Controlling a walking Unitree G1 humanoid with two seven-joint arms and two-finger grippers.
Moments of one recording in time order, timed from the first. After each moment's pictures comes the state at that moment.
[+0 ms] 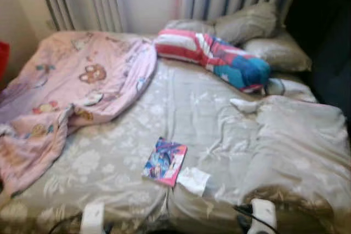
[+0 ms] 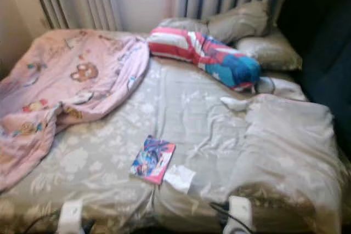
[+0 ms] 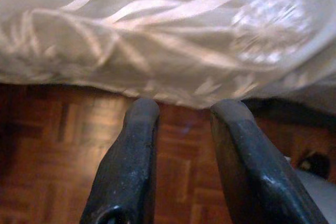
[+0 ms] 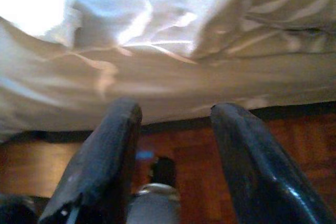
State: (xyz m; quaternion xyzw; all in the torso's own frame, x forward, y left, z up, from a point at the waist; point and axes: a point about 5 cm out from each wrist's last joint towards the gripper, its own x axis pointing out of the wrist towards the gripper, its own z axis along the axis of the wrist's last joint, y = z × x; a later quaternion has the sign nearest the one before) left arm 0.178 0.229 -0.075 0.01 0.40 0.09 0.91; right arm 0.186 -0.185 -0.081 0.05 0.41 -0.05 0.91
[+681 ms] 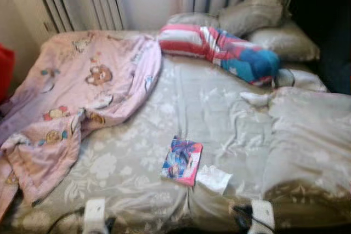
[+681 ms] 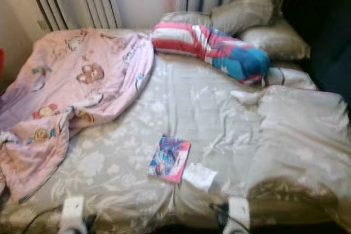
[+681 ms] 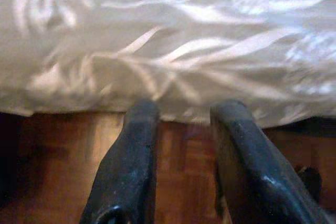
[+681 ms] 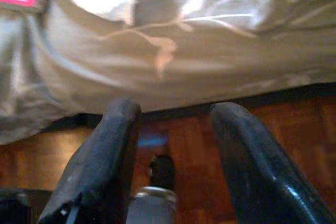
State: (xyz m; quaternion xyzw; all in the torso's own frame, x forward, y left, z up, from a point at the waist) left arm 0.197 0.222 -0.066 0.00 0.37 0.08 0.93; right arm 0.179 -0.191 -0.084 0.05 0.42 -0.06 0.90
